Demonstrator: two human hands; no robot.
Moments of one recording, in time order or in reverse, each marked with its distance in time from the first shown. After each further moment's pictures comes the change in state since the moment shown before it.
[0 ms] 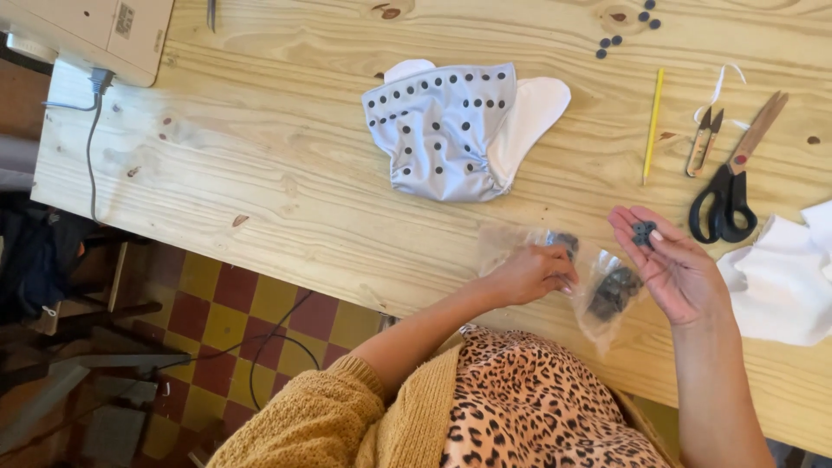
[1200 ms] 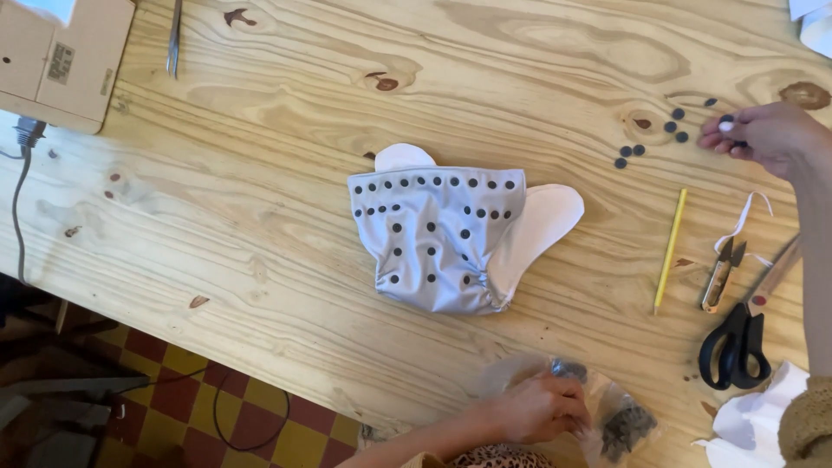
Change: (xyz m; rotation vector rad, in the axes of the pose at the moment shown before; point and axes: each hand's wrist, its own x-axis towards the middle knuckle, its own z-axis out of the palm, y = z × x) left_hand 0.009 -0.013 0.013 -0.244 -0.025 -0.043; right_hand 0.415 -0.195 -0.048 -1.211 0.170 0.128
